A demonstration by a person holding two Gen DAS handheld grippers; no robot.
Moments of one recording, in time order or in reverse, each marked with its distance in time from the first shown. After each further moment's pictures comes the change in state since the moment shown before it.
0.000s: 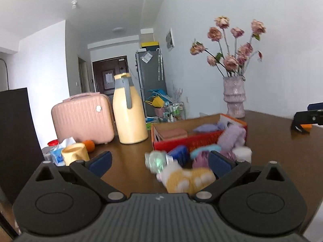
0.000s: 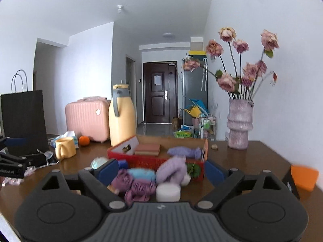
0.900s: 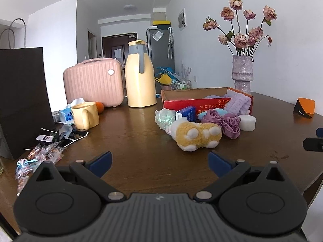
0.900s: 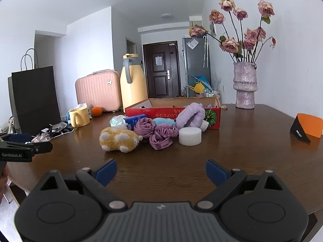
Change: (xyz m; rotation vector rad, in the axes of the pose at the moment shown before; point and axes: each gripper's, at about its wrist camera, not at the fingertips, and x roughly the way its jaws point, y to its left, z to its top) left arm -0.019 0.020 -0.057 -0.092 0.127 0.024; right arm -0.047 0.052 -0.104 0.063 0.116 0.016
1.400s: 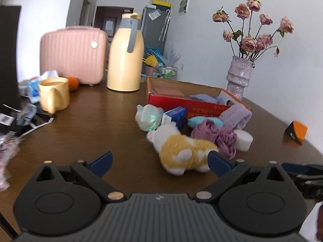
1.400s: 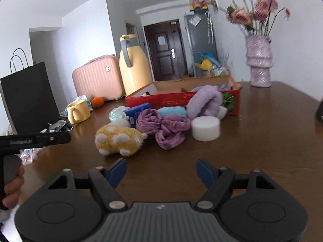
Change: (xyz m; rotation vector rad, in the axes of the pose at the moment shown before) left arm 0.099 0.023 0.042 -0.196 0.131 -0.170; right arm 0.077 -0.007 0.024 0.080 0.128 0.058
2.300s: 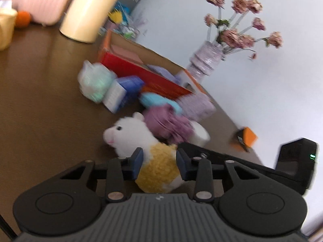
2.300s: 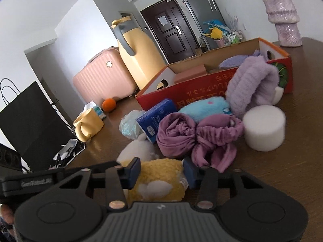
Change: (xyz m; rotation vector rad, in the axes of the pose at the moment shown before) left arm 0.066 0.008 0.005 -0.241 0.236 -0.405; right arm 0.138 0.006 0.050 0.235 0.136 0.192
